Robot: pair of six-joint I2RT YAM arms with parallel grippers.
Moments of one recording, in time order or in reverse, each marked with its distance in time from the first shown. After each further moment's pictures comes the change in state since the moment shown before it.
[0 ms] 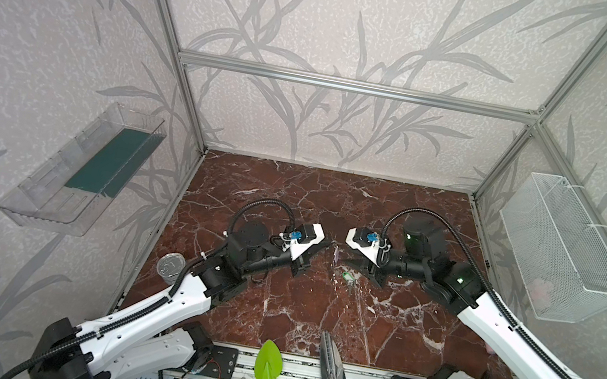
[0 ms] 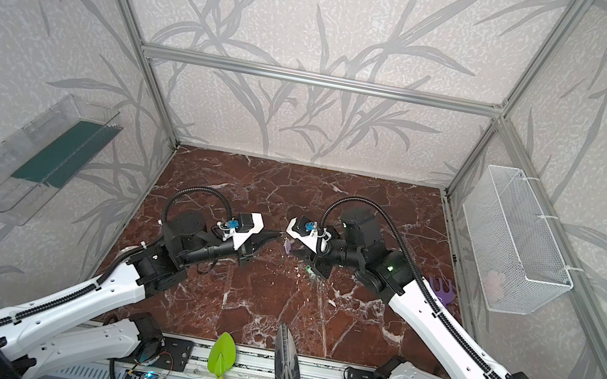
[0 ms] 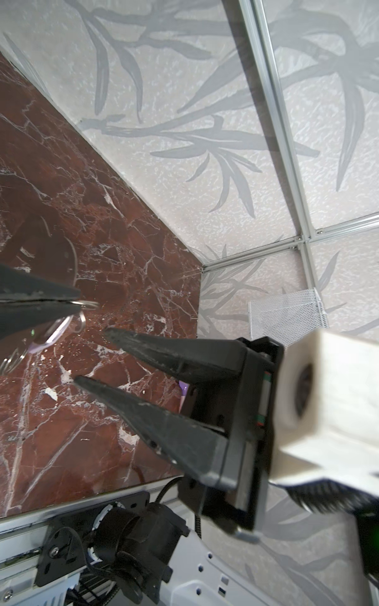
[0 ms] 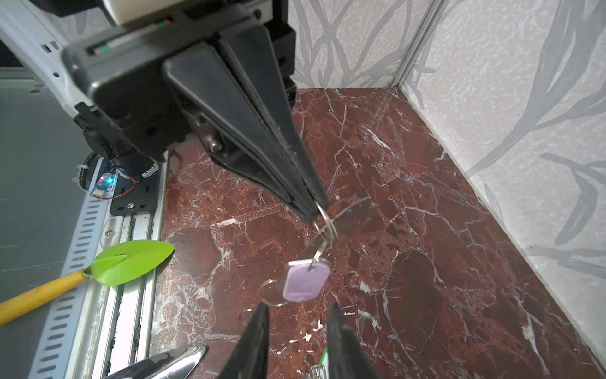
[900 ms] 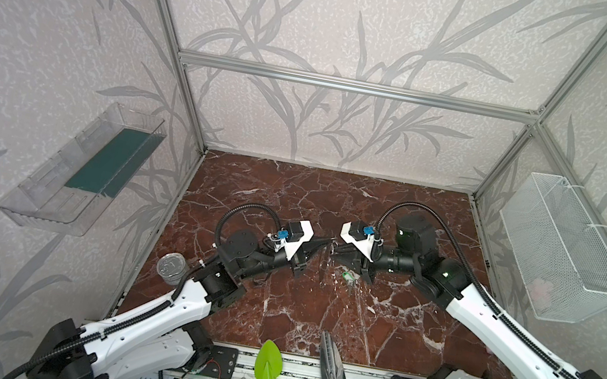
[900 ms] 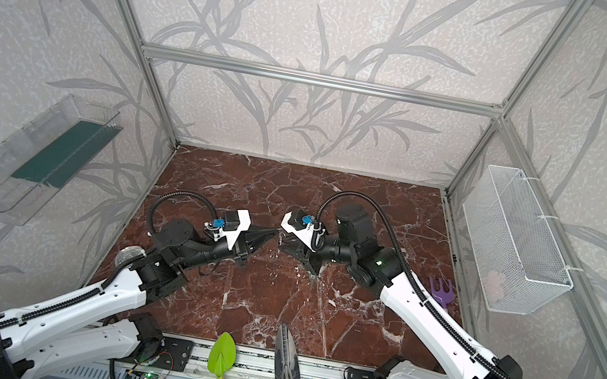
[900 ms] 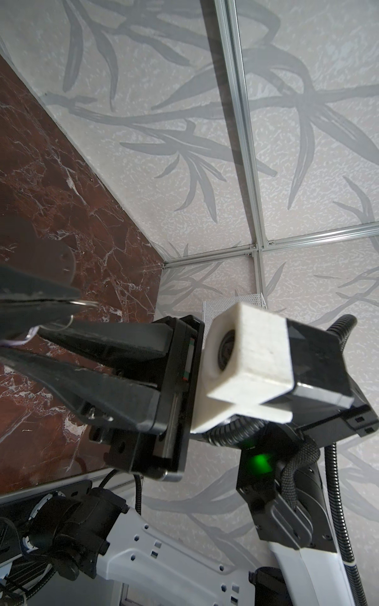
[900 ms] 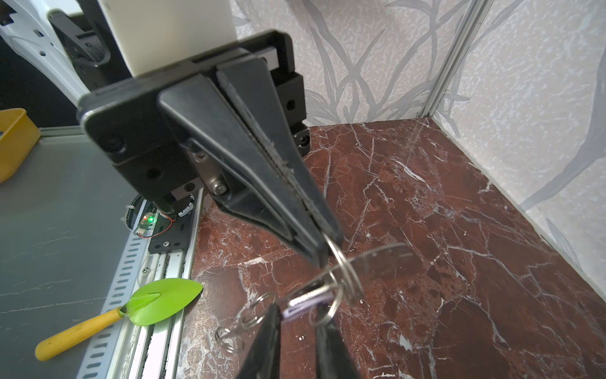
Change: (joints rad) left arm 0.000 -0.010 -0.074 0.227 0.006 -0.139; right arm 0.000 0.065 -0.021 0.163 -0.169 0.085
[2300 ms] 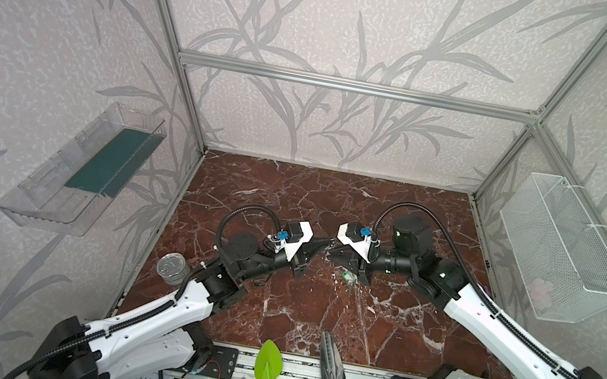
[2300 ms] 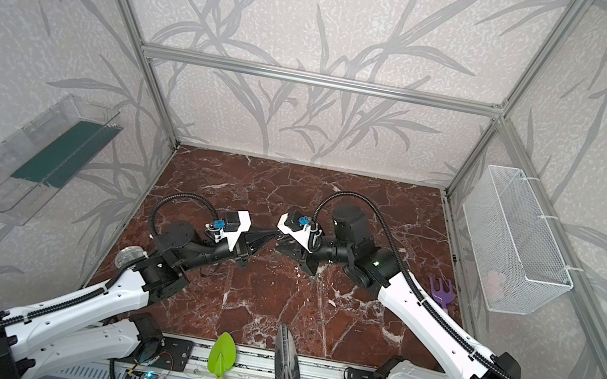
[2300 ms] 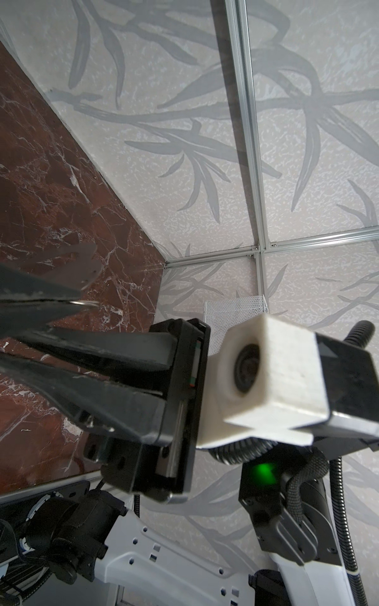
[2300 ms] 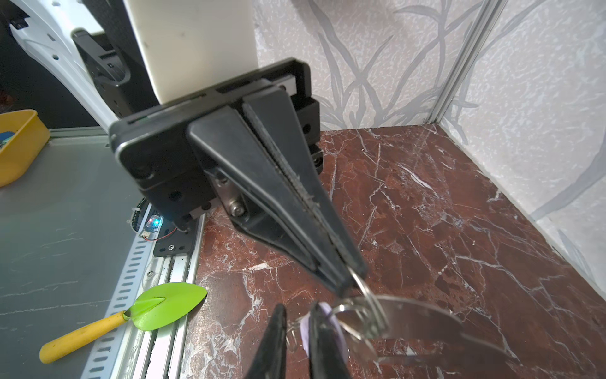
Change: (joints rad) left arm 0.000 0.011 -0.043 0.061 -0.006 -0.018; right arm 0.023 -0.010 -0.009 0.023 0.015 0.008
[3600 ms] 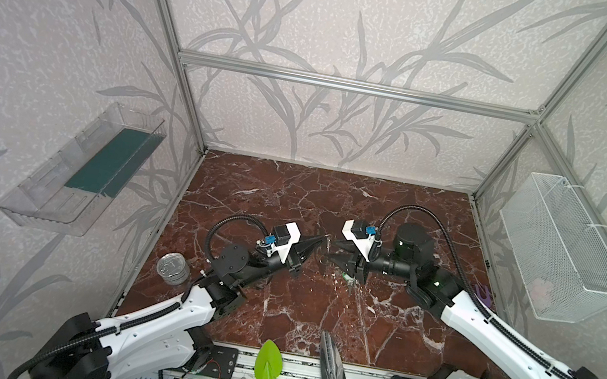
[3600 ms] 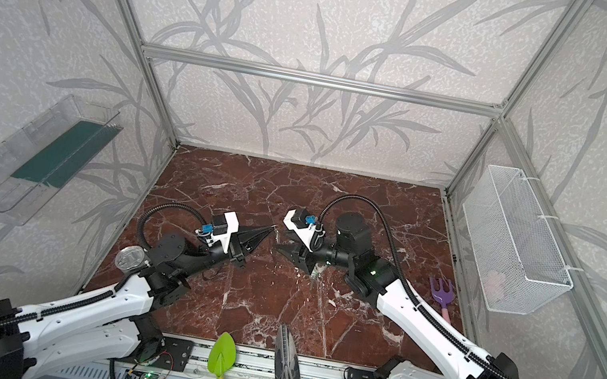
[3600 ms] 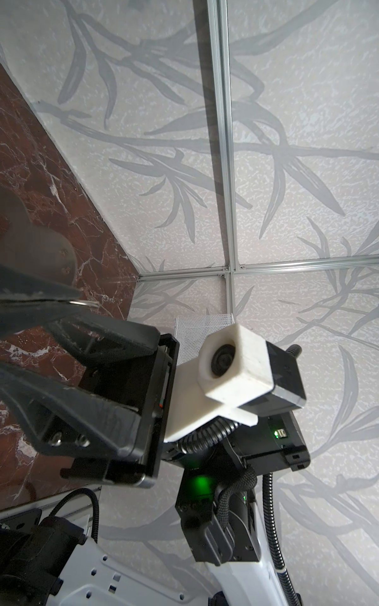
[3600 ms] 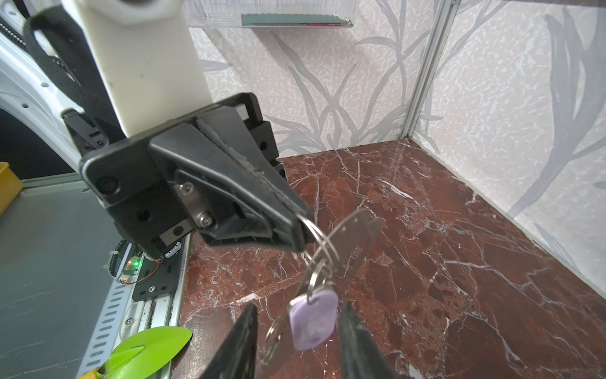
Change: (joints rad) left arm 0.000 0.015 -0.111 0.271 -0.082 -0.074; right arm -0.001 -0.011 -0.139 0.285 0.030 0.172
